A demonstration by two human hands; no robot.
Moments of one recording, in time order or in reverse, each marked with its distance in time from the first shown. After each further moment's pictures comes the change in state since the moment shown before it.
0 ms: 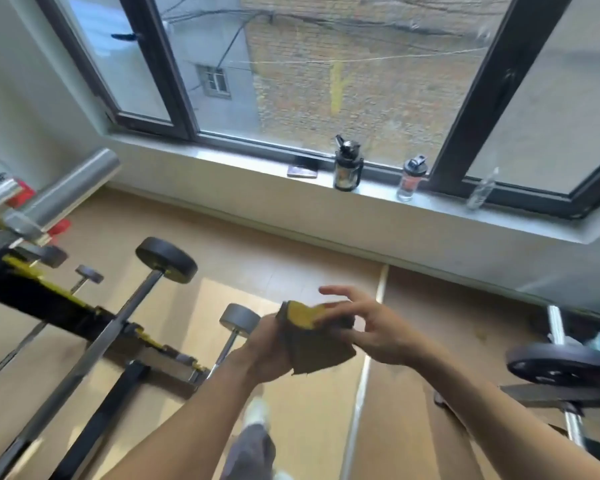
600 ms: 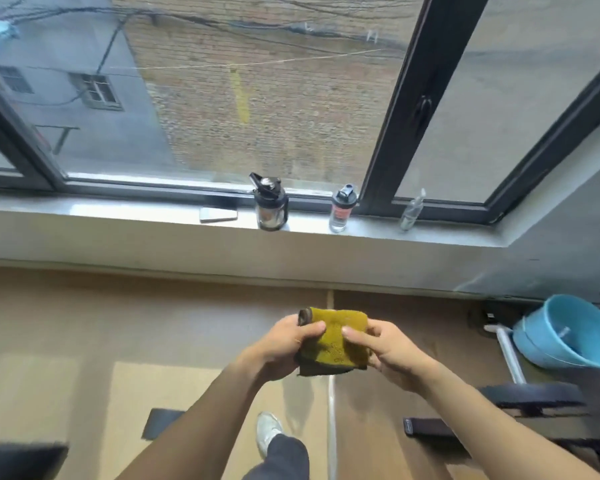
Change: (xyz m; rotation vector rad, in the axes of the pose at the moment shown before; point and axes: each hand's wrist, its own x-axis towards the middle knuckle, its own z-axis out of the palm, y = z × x) left_hand 0.267 0.128 0.074 0.372 -0.211 -0.063; right_hand 0.094 0.136 -0.143 0.967 0.425 0.565
